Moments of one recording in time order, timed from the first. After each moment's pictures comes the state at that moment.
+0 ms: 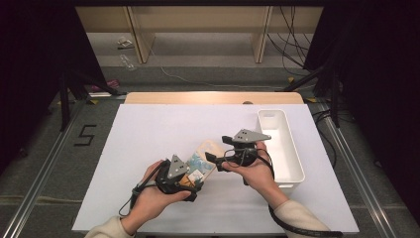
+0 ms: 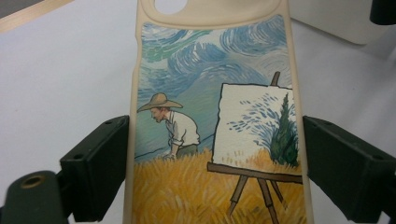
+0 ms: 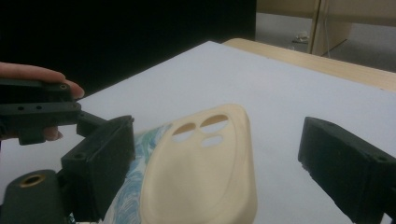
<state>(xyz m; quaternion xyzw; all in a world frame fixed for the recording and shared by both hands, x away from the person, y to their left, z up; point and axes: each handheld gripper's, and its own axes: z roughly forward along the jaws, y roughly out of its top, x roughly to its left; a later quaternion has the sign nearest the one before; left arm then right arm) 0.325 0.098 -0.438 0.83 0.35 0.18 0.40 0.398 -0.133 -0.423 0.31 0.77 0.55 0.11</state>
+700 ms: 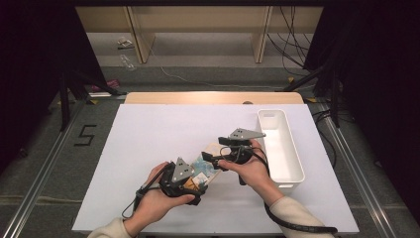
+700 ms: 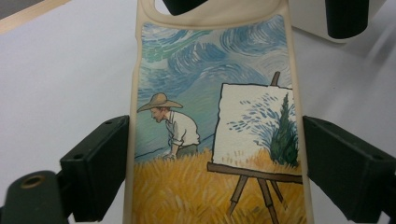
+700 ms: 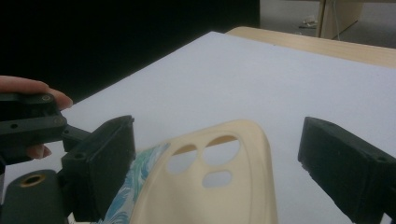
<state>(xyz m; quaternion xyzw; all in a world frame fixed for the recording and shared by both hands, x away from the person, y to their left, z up) 0.319 0.089 -0.438 0.83 0.33 0.18 0.40 0.408 -0.124 -0.431 0.33 0.77 0.54 0.09</state>
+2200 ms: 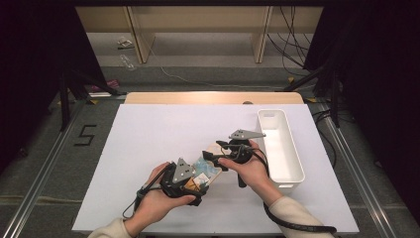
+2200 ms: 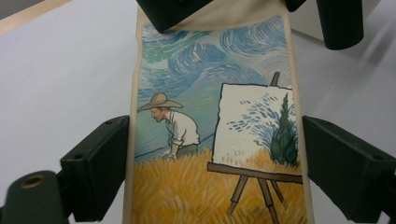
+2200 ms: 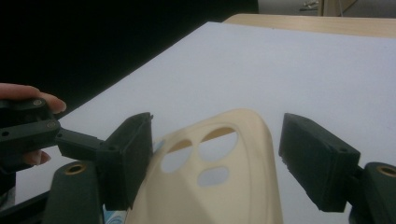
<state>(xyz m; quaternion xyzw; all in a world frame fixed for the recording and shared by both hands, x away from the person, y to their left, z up) 0.318 0.087 -0.439 0.84 0.33 0.17 0.41 0.410 -0.126 -0.438 0.36 0.76 0.54 0.05</state>
